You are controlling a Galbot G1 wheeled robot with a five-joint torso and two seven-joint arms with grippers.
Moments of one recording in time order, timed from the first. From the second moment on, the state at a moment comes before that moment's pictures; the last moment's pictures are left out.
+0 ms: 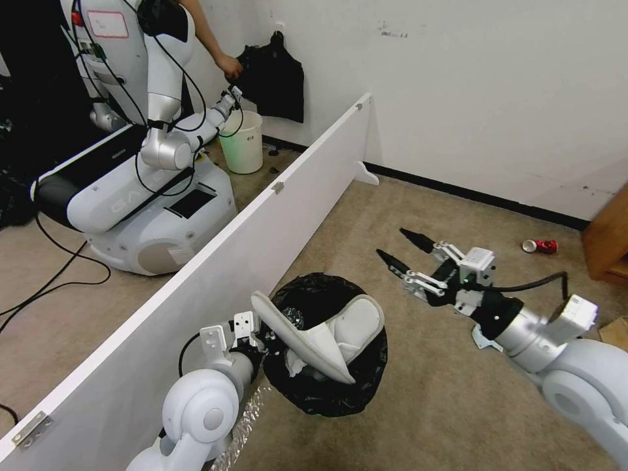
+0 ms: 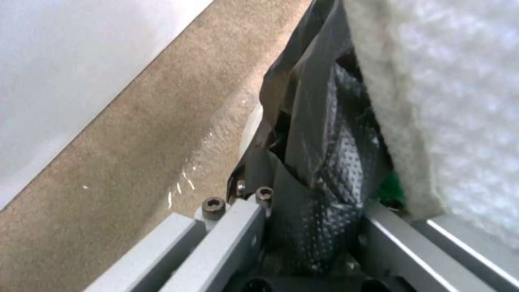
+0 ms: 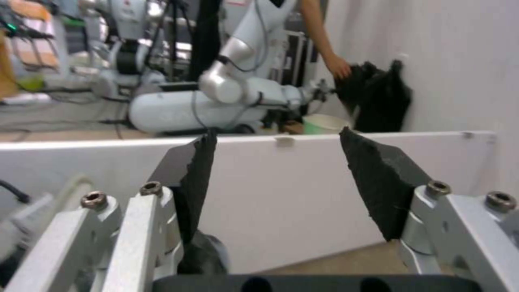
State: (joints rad) left arm 1.30 -1.24 -0.23 -2.21 -0.96 0.74 -0.67; right arm -1.52 0.64 0.69 2.29 0.78 0.04 -0.24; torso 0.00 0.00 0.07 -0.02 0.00
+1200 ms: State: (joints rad) left arm 1.21 -1.17 -0.11 -2.17 -1.03 0.71 -0.64; right arm -1.85 0.97 1.05 2.24 0.54 0.13 -0.30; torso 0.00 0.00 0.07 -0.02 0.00
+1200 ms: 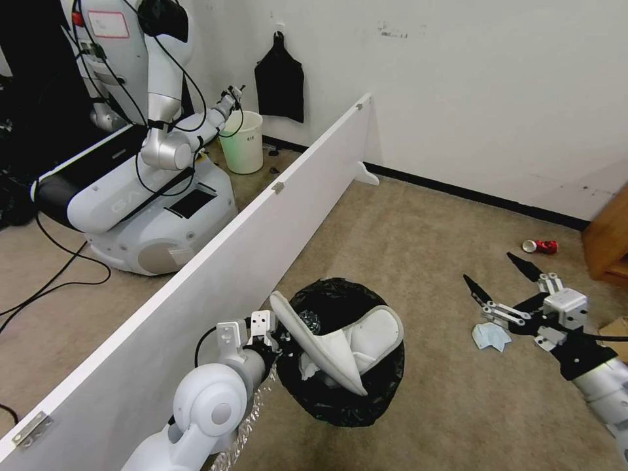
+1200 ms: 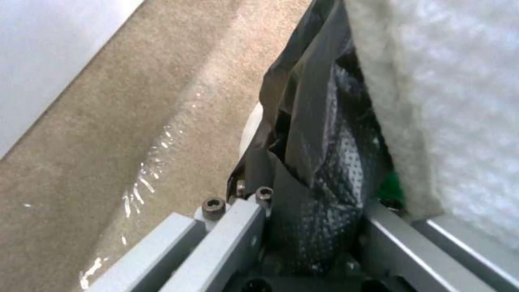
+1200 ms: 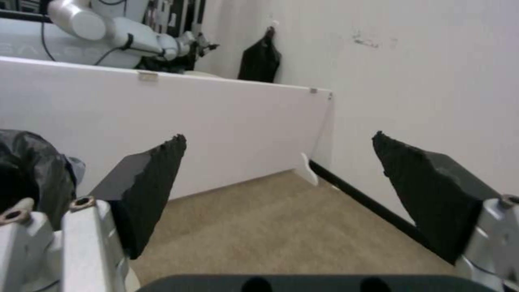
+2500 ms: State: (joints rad) left arm 1.27 -1.27 -0.15 -2.16 -0.92 0.70 -0.58; right arm -1.86 1.26 1.10 2.23 0.41 0.18 -0.27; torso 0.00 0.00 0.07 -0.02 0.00
